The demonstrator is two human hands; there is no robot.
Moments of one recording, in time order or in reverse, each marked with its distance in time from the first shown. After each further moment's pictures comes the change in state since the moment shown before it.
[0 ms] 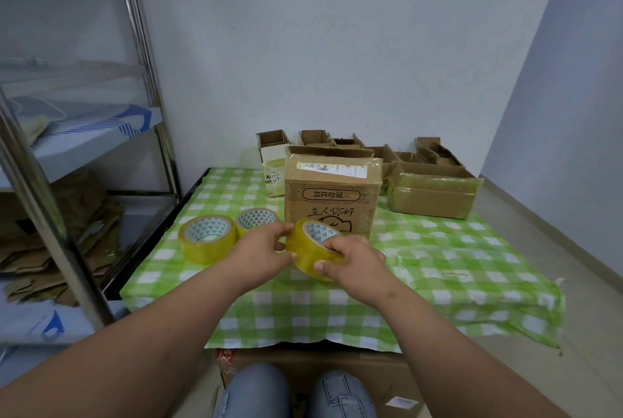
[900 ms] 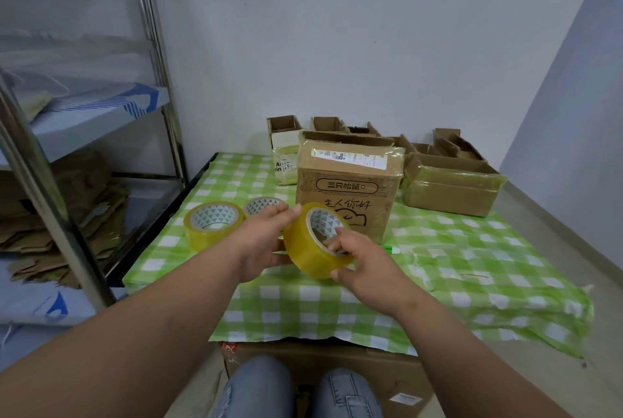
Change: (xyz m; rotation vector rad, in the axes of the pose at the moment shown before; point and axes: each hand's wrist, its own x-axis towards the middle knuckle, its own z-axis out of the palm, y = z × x) left_hand 0.021 -0.007 -0.004 -0.853 -0.095 -0.387; right_hand 0.005 0.011 0.010 0.160 -0.105 -0.223
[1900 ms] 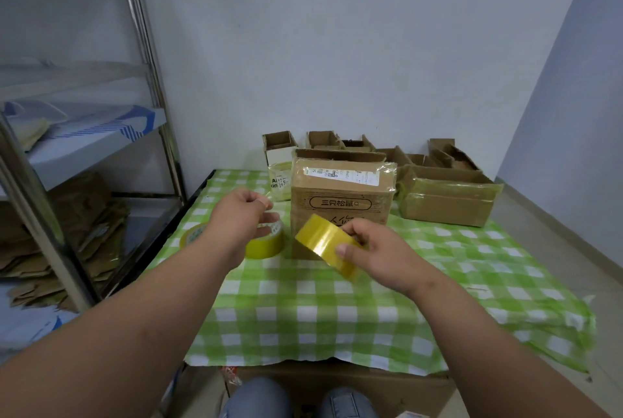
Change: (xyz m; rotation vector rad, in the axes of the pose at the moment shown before) left_hand 0.009 0.043 -0.005 0.117 0.396 0.285; right_hand 0.016 -0.012 -0.048 0.096 0.034 -0.010
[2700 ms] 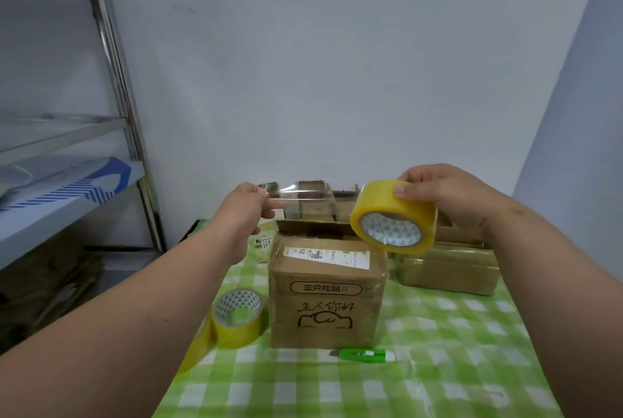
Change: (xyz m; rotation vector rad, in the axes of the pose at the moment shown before) left_hand 0.092 0.097 0.049 0.127 -0.049 0.044; right_hand 0.109 -0.026 -0.183 0.118 0.094 0.105
